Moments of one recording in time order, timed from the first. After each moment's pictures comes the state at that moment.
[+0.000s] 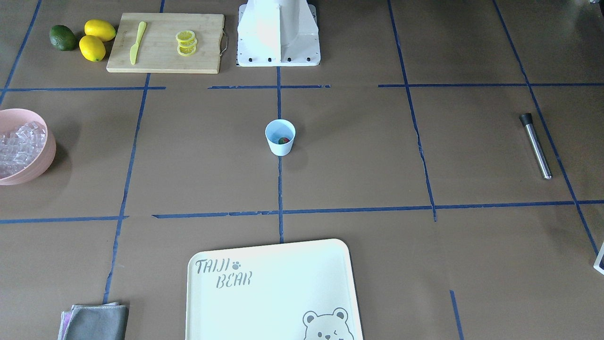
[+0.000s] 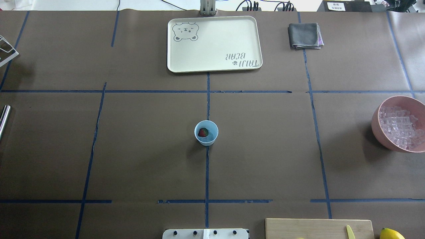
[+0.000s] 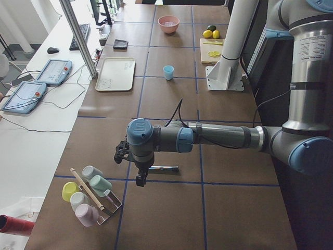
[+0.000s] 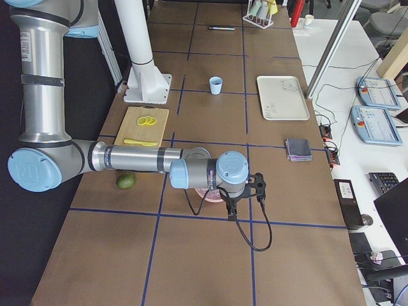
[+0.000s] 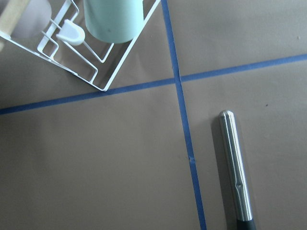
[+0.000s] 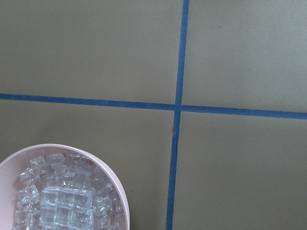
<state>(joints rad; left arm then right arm) -1.60 -1.53 -1.68 -1.54 -2.33 0.17 1.61 -1.62 1.62 -1.49 2.45 -0.03</state>
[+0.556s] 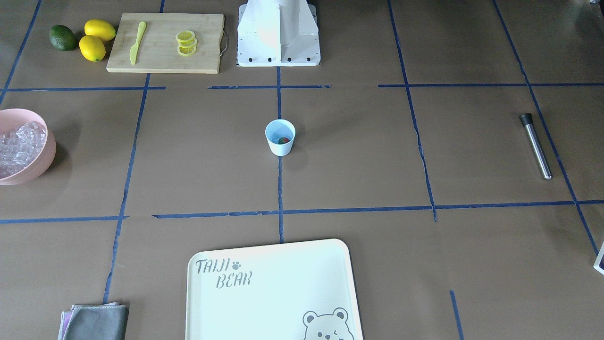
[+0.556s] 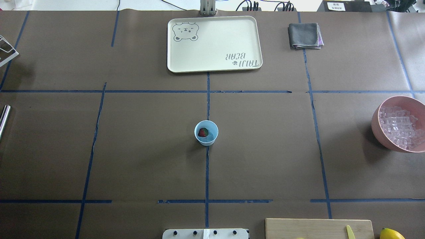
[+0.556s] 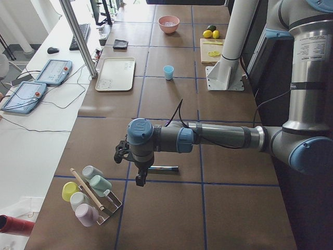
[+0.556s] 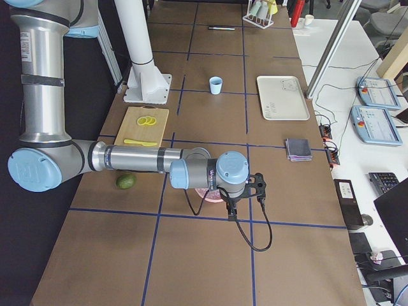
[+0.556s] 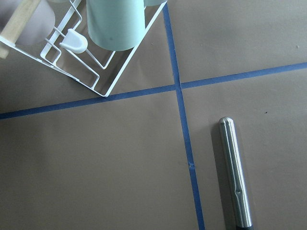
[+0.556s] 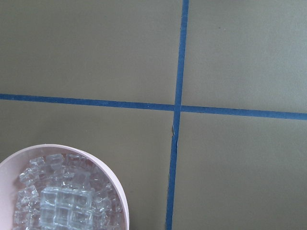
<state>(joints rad) -1.60 -1.52 -1.68 -1.54 -2.33 0.16 1.61 -1.62 1.62 -1.49 2.45 -0.03</state>
